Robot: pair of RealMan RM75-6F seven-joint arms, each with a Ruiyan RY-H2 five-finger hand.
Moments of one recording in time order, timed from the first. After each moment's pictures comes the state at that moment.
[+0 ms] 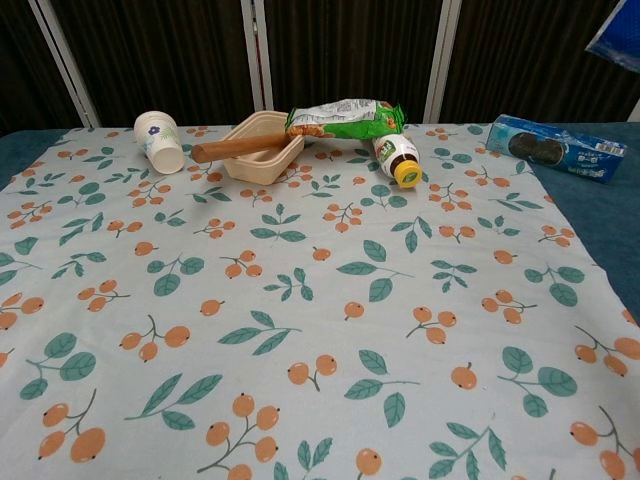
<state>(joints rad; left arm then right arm) -0.22 -1.33 0.07 -1.38 1.72 1.66 0.20 0.22 -1.49 0.39 -1.99 -1.39 1.59 0.60</state>
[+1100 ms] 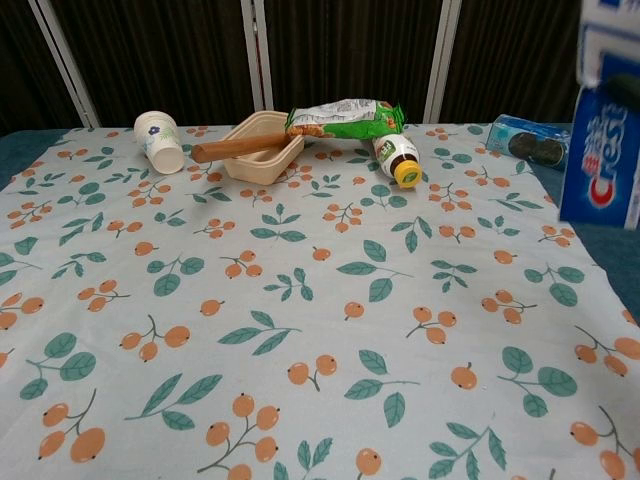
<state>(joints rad) -0.20 -1.32 0.04 -1.39 1.73 1.64 0.19 0.24 -1.46 0.20 -1.82 -1.48 1.45 0.36</state>
